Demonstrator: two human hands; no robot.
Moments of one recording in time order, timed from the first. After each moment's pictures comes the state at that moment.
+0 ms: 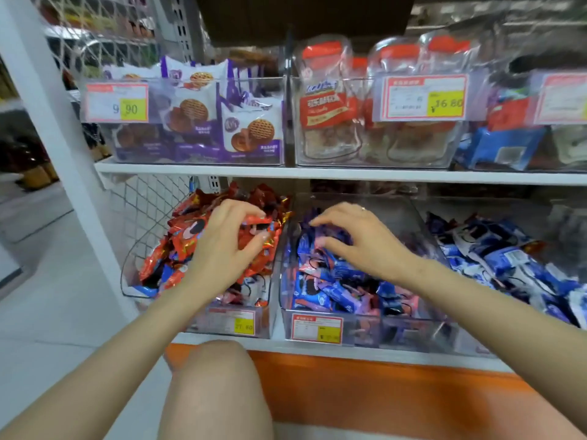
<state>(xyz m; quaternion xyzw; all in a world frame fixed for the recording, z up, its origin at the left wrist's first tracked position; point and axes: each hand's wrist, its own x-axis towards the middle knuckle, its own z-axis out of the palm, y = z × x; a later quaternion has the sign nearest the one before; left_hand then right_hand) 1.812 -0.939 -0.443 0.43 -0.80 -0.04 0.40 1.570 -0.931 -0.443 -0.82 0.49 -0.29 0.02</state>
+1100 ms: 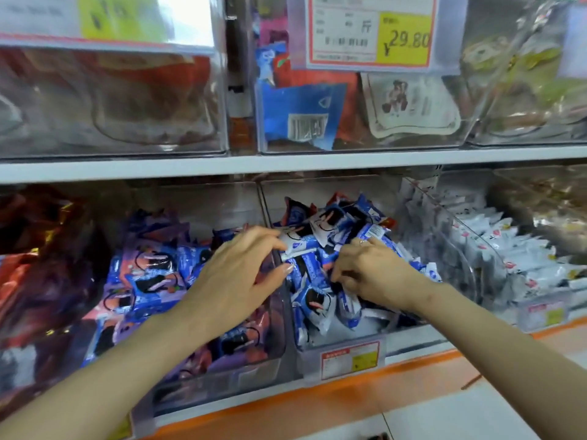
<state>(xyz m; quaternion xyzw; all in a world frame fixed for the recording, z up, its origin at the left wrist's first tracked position) 1.563 -0.952 -0.485 0.30 -0.92 -0.13 0.22 1.326 -0.890 -0.505 -0.76 0.65 -0.04 -0.03</state>
